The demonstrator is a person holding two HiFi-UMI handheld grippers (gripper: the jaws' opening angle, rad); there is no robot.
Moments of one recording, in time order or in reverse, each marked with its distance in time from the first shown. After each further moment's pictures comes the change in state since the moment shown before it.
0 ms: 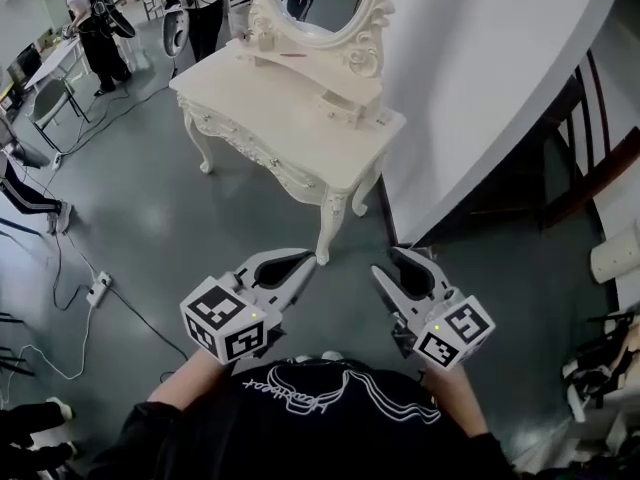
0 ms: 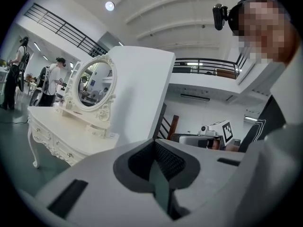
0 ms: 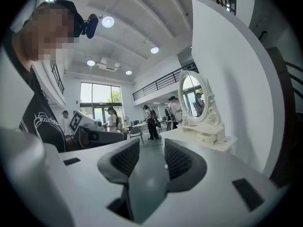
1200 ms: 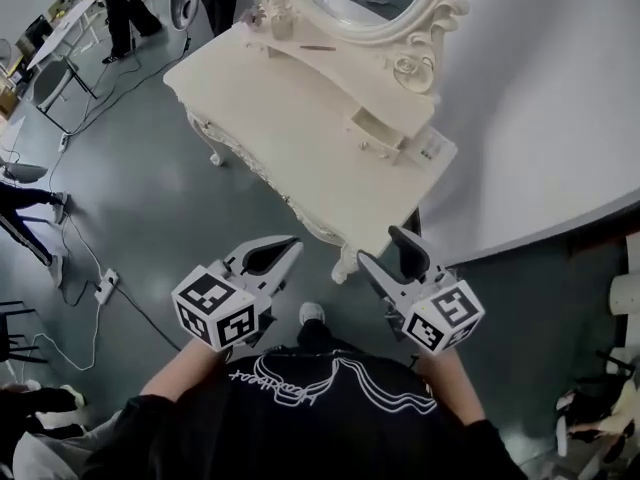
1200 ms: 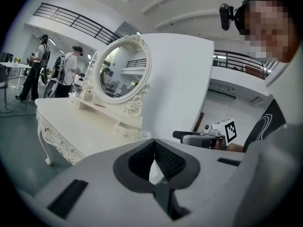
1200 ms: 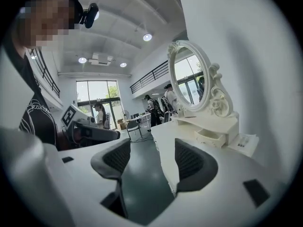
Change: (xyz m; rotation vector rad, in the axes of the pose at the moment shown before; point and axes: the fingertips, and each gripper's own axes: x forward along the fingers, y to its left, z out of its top) left arm 0.120 0.262 0.021 -0.116 0.104 0.191; right arm 0.239 -0.190 -0.014 0.065 0.113 0.047
